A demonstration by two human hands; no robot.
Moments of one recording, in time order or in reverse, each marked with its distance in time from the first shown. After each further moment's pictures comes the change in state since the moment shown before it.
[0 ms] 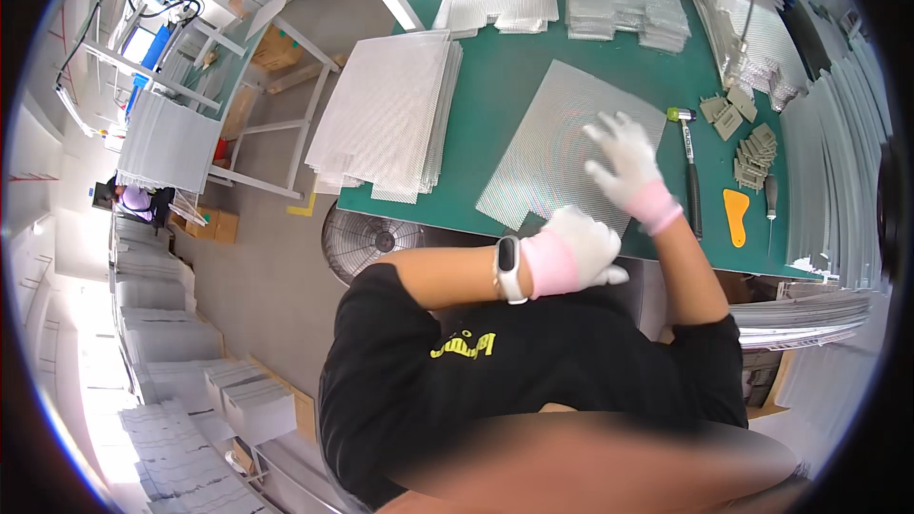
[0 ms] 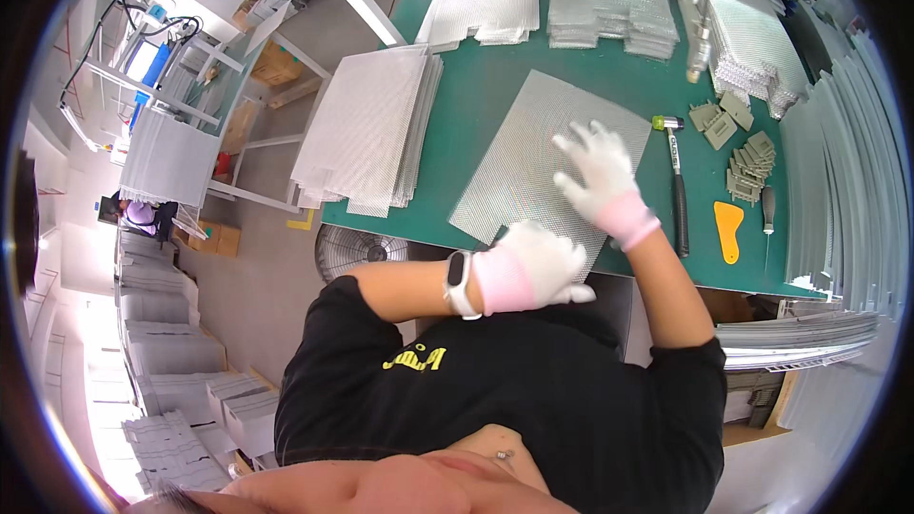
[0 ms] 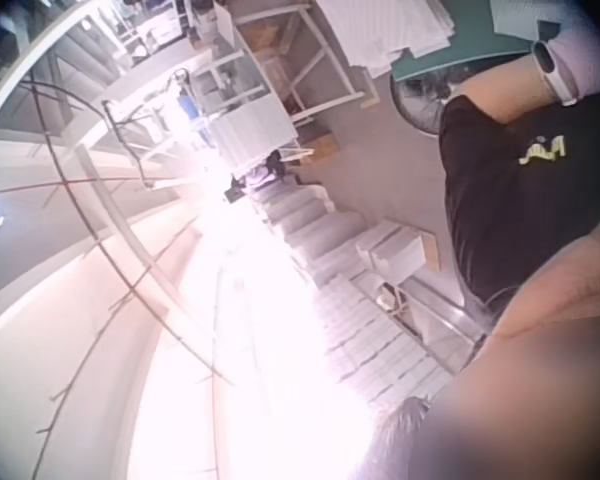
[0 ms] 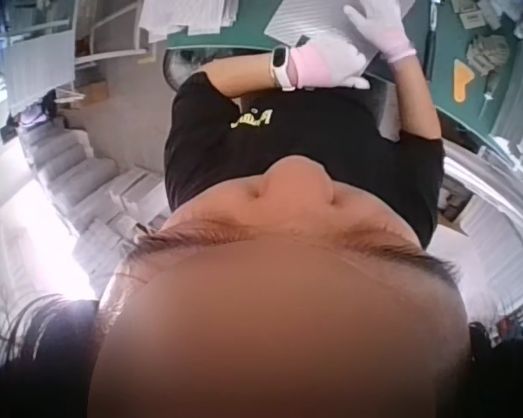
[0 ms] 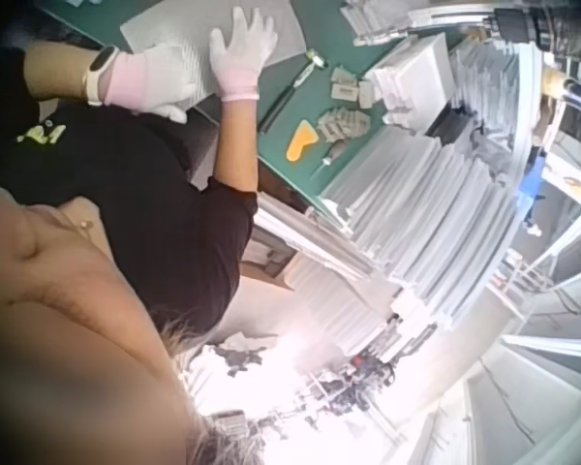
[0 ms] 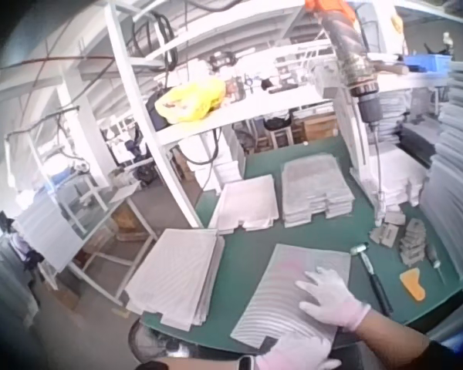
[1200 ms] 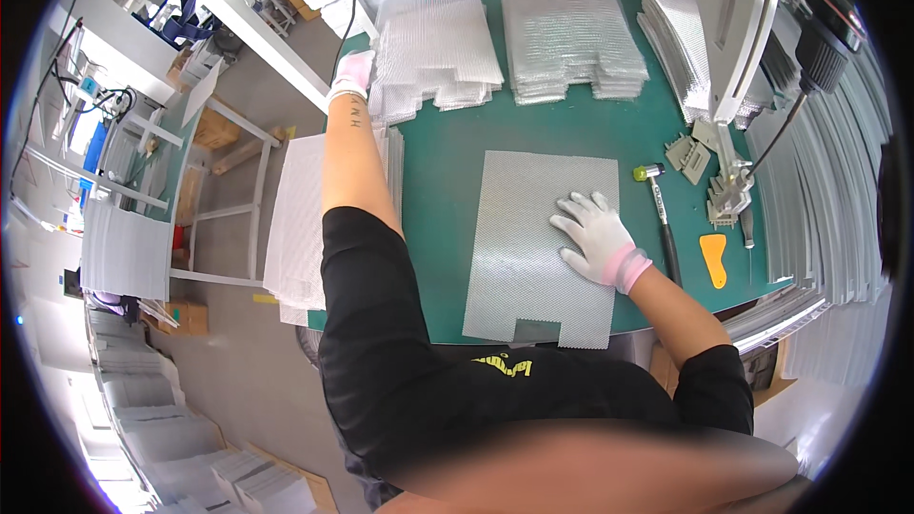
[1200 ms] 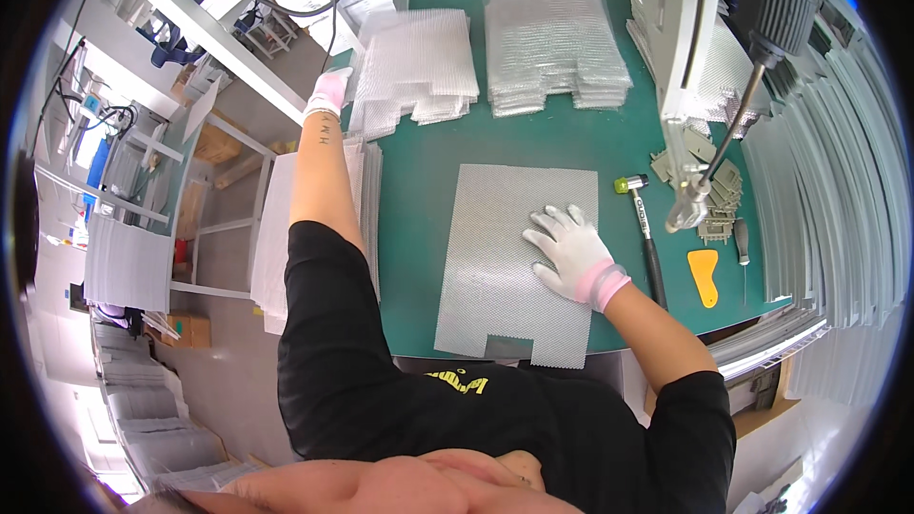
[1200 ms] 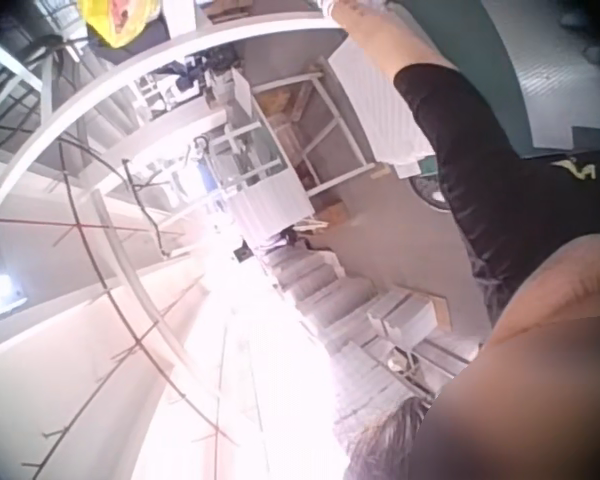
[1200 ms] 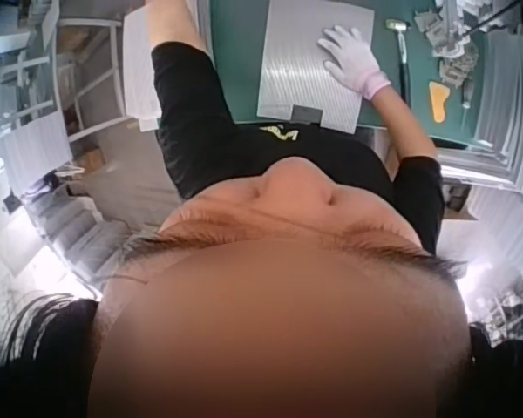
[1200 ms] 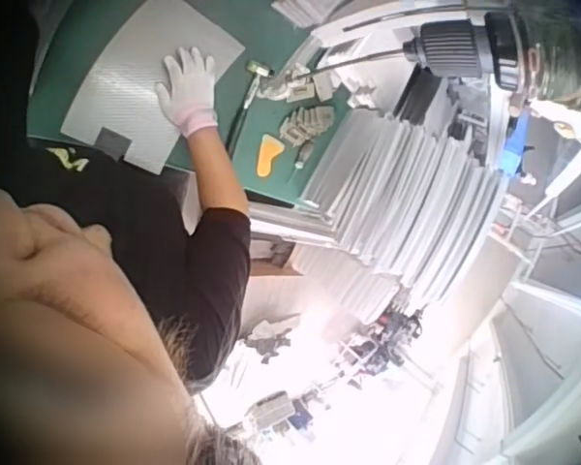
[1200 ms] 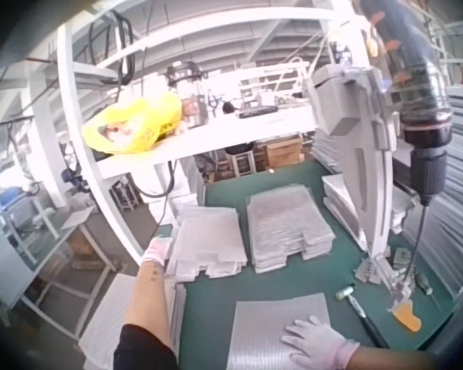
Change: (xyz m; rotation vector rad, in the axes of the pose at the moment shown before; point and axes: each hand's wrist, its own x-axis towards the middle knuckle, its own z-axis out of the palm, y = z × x) left_hand 0.082 -0.586 -0.090 -0.032 0.565 -0.835; right_hand 0.019 0.031 0.025 -0.099 -0.288 -0.035
